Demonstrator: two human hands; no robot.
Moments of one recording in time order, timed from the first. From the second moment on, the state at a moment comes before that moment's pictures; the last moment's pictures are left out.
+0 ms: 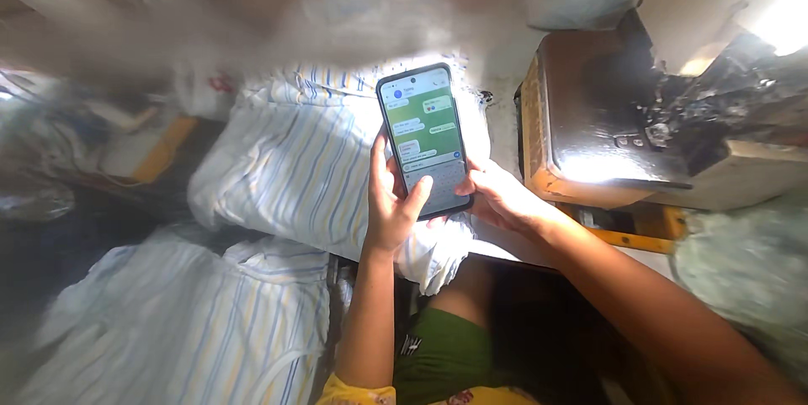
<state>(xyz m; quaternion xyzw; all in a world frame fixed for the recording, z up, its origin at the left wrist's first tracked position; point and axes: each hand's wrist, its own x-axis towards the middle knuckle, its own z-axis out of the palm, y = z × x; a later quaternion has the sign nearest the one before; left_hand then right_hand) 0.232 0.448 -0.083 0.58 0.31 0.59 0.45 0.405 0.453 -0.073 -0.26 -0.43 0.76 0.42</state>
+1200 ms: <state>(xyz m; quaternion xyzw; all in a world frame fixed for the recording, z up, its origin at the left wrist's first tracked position) 0.225 0.449 -0.086 0.54 0.27 0.59 0.54 0.407 0.454 -0.078 -0.23 -0.40 0.78 0.42</state>
